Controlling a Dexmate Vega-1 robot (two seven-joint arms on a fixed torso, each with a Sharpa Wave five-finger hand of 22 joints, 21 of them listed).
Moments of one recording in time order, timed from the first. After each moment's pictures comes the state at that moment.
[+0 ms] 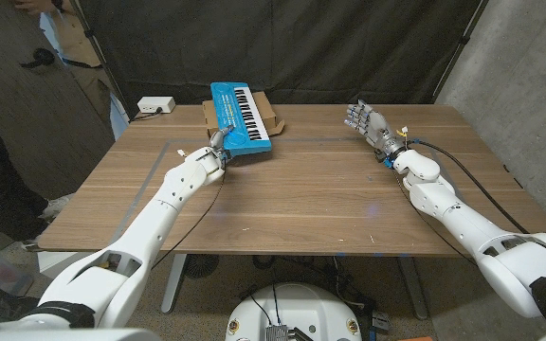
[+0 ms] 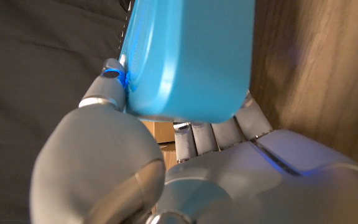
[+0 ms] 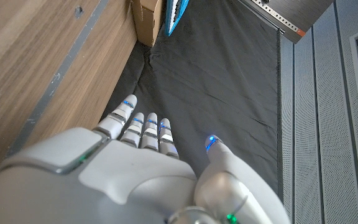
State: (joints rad) left arm 0.71 0.32 0.29 -1.43 -1.02 0.35 0.70; left_hand 0.87 -0.20 0.52 -0.18 0.19 0.98 0.13 0.34 0.27 1.07 0.01 0.40 0.20 1.15 -0.07 0.33 0.20 1.09 -0.08 0.63 0.20; right arm -0.59 -0.46 -0.44 -0.95 0.60 0.44 0.33; right_hand 0.07 0.07 0.39 0.08 0.20 0.10 0.09 0.19 0.18 0.11 0.09 0.20 0.19 0.03 0.02 0.19 0.18 0.22 -0.02 0.20 0.17
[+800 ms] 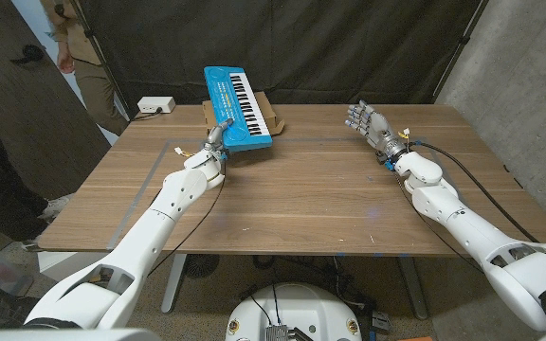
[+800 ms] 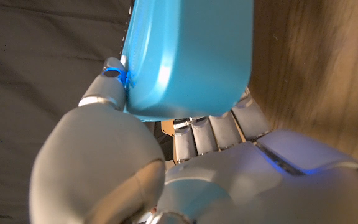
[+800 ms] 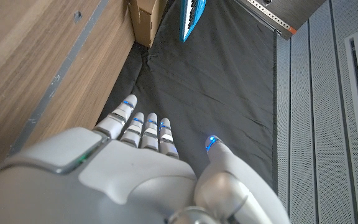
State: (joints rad) left arm 0.78 0.36 0.30 -1.56 -0.92 0.27 0.70; left_hand 0.87 -0.21 0.54 -0.18 0.18 0.98 0.12 0.33 0.28 1.08 0.02 0.39 0.20 1.15 -0.07 0.33 0.20 1.09 -0.08 0.64 0.20; right arm -0.64 -0.49 -0.43 -1.04 0.60 0.43 0.30; right_hand 0.07 0.07 0.39 0.08 0.20 0.10 0.08 0.19 0.18 0.11 0.09 0.20 0.19 0.03 0.02 0.19 0.18 0.22 -0.02 0.20 0.17
